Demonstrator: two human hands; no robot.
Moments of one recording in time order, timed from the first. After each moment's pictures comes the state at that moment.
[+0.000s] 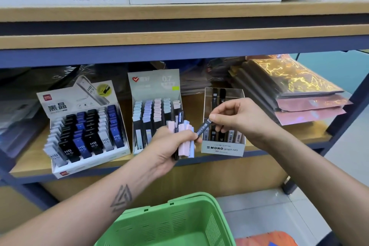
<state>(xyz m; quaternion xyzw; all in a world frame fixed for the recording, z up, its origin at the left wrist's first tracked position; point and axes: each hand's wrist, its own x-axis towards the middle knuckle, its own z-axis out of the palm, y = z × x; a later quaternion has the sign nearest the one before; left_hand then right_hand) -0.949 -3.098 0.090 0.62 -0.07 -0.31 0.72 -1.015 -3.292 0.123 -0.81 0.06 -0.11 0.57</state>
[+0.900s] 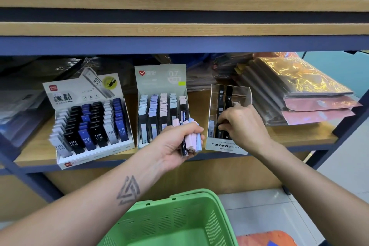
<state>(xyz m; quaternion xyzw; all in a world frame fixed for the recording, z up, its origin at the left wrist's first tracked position) -0.951 -3.097 0.096 0.53 0.03 -0.39 0.75 -0.993 -3.293 0.080 -0.97 0.04 -0.23 0.04</state>
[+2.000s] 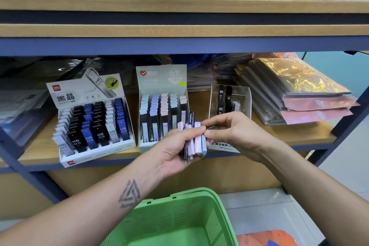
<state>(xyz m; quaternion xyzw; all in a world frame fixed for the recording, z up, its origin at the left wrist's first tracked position) -0.955 -3.093 0.082 0.50 -0.01 -0.43 0.75 -1.013 -3.273 0.091 -0.77 0.04 -0.01 0.64</state>
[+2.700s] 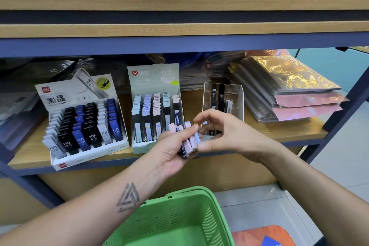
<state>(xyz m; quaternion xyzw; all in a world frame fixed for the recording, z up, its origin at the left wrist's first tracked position) -0.960 -3.109 0.074 0.48 0.04 -0.36 0.80 -1.025 -3.274 0.091 -0.82 -0.04 -0.01 0.57</state>
